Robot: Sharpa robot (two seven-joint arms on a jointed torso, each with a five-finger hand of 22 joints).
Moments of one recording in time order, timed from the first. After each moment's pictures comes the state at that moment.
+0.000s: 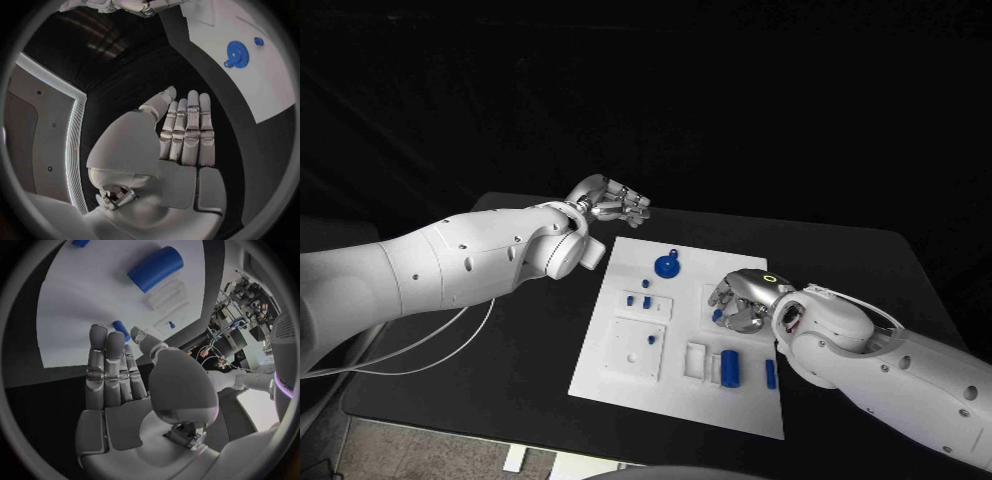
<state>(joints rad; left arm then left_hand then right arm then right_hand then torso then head) 1.28 -0.74 -0.13 1.27 -0.38 -0.39 0.20 1.38 -0.03 0.31 -0.23 0.19 1.12 0.13 0.07 0.07 1.17 0.11 0.06 0.06 1.29 0.06 0.07 0.10 0.09 1.03 0.04 0.07 1.11 0.93 -0.65 0.13 1.45 -1.74 -0.14 -0.24 1.27 -0.15 0.51 -0.19 0.05 1.06 0.10 0.07 0.06 1.21 0.06 0.06 0.06 1.36 -0.03 0.89 0.56 0.14 1.47 -0.05 0.21 1.28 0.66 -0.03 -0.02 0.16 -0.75</state>
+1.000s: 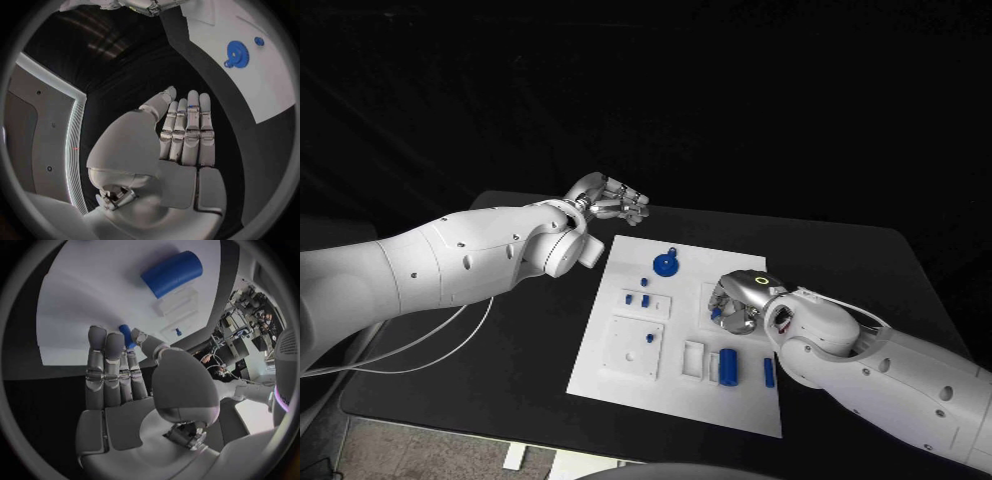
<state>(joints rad) 1.28 -0.74 -0.13 1.26 -0.38 -0.39 0.19 1.38 -0.03 0.31 -0.23 0.19 1.12 0.13 0.07 0.07 1.17 0.11 0.06 0.06 1.29 0.06 0.07 0.10 0.09 1.03 0.04 0.07 1.12 0.93 -0.62 0.09 1.40 -1.82 -0.18 -0.25 1.26 -0.12 0.61 -0.19 0.05 1.22 0.09 0.06 0.06 1.31 0.04 0.06 0.06 1.38 -0.05 0.89 0.58 0.12 1.46 -0.06 0.23 1.31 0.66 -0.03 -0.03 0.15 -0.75</state>
